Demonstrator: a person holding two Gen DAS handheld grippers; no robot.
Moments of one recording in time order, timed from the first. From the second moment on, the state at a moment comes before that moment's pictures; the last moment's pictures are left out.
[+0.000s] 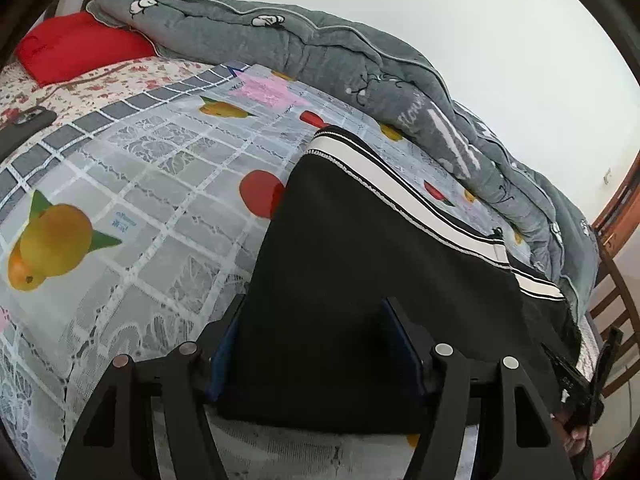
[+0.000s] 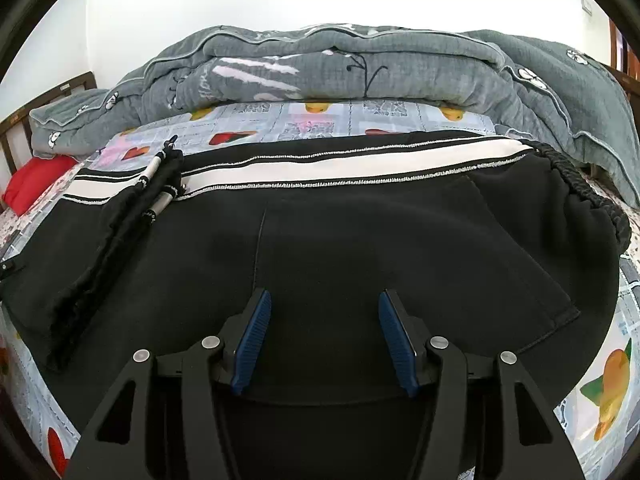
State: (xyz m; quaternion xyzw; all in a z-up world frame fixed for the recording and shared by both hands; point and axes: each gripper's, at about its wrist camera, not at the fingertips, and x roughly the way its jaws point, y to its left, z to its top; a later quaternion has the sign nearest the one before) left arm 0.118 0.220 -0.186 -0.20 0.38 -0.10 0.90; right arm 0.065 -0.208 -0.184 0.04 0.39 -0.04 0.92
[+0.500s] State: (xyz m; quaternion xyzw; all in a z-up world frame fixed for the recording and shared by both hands) left arm 0.135 0.226 -0.189 -0.27 0.38 -0.13 0.88; right arm 0.063 -0.209 -0.175 0.03 0.40 -0.04 0.92
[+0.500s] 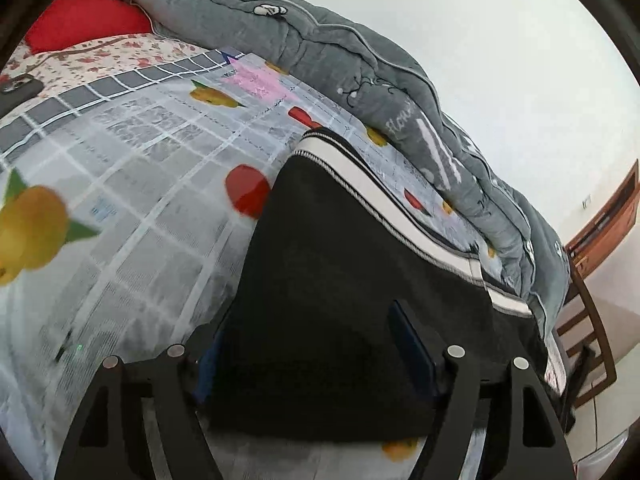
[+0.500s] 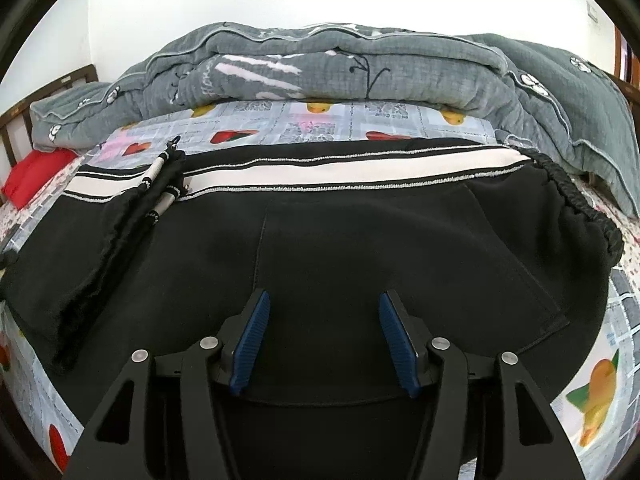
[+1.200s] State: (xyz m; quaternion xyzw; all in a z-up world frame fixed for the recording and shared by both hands) left arm 0.116 0.222 -0.191 -0.31 0.37 -0.13 0.87; right arm 0.049 -0.215 -0.171 0.05 0.39 -0.04 0.92
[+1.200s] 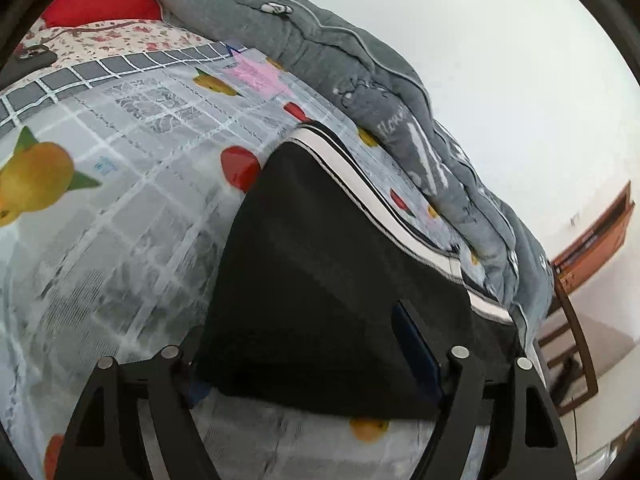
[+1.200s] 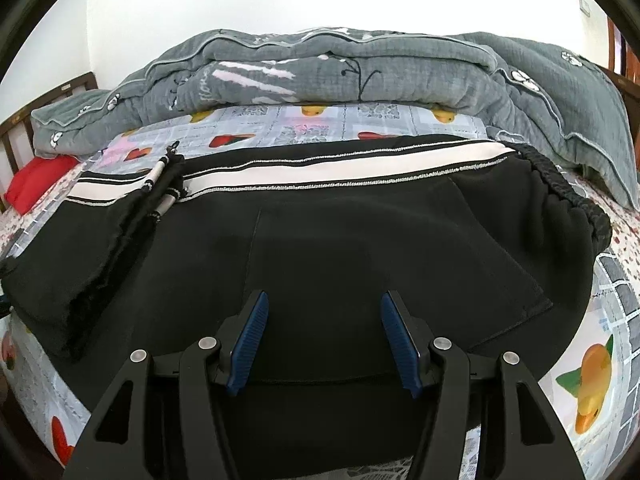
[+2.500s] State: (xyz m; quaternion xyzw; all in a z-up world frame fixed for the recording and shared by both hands) left arm 0.130 0.113 -0.087 -0.26 0.32 -0.05 0.91; right arm -0.039 -0.348 -0.141 0.09 0.35 -0.07 0.93
